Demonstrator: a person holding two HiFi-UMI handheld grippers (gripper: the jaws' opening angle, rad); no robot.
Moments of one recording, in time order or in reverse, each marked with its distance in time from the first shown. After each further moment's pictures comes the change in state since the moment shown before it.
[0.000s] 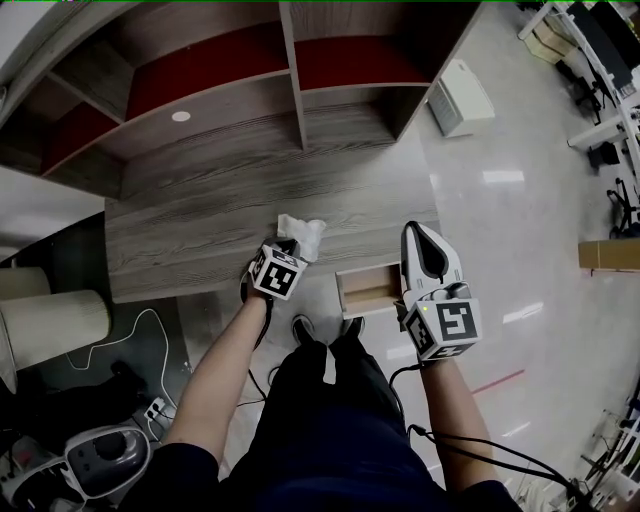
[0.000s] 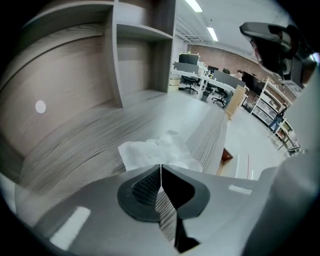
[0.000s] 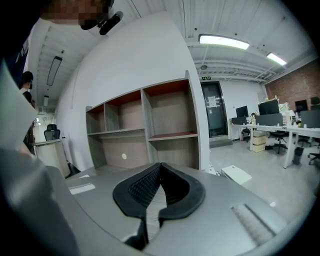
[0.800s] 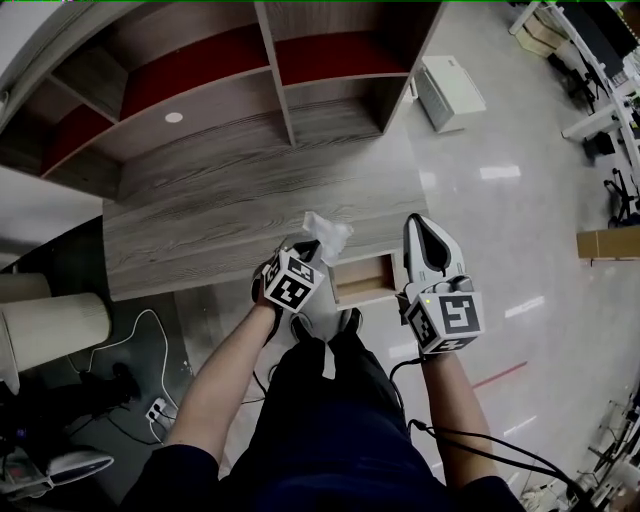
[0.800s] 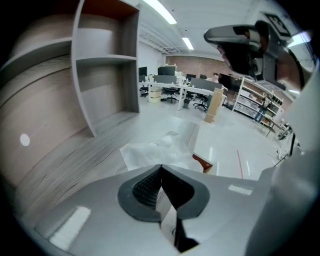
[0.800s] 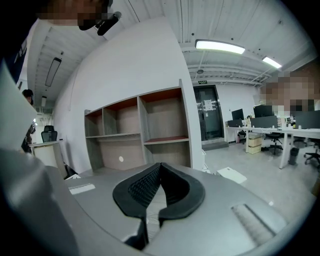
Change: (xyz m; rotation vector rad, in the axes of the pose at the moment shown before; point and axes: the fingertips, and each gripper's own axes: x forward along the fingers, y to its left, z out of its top) left arm -0.030 -0.083 0.044 0.176 -0.143 -0.113; right arm -0.031 -0.016 0.011 0.005 -0.036 -0.036
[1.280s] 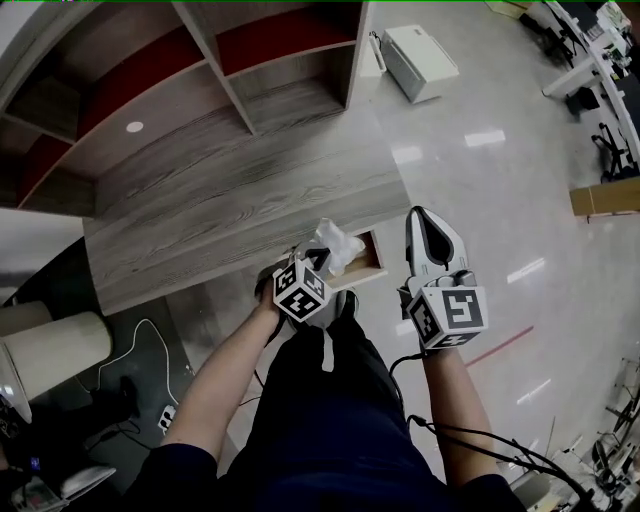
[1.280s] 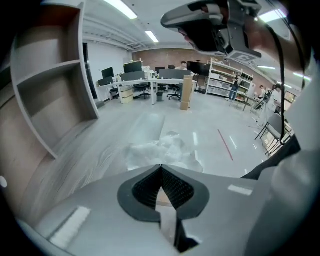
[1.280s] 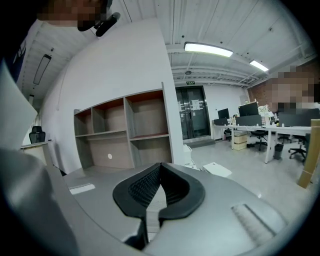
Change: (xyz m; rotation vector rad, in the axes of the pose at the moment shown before) left arm 0.035 -0.103 -0.001 0.304 0.032 -0.164; right arm -0.052 -0.054 -0.021 0.040 0.014 -0.125
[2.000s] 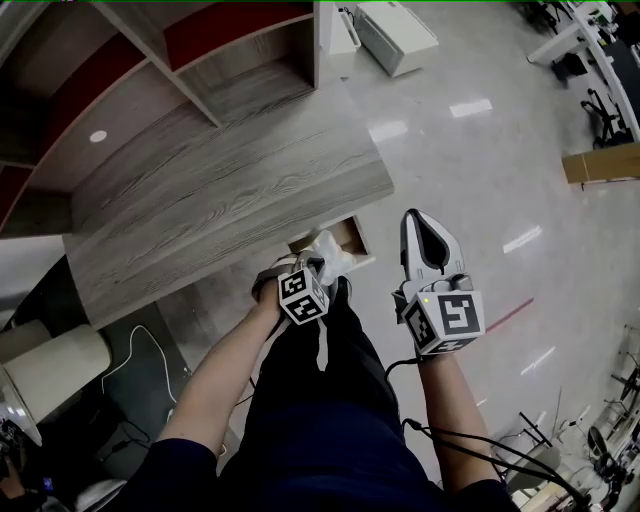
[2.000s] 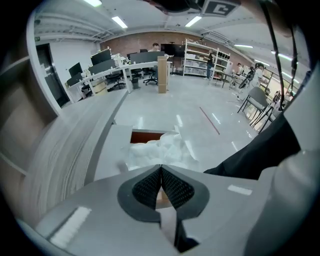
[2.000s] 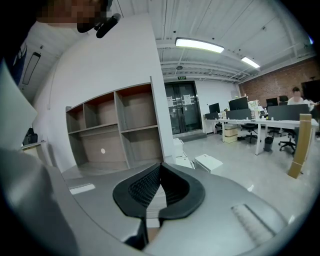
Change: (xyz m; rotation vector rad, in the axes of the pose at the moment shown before) left arm 0.070 -0.067 -0.048 0.254 0.143 -0.142; right arm -0.023 -0.034 -0.041 0.056 0.049 -0.088
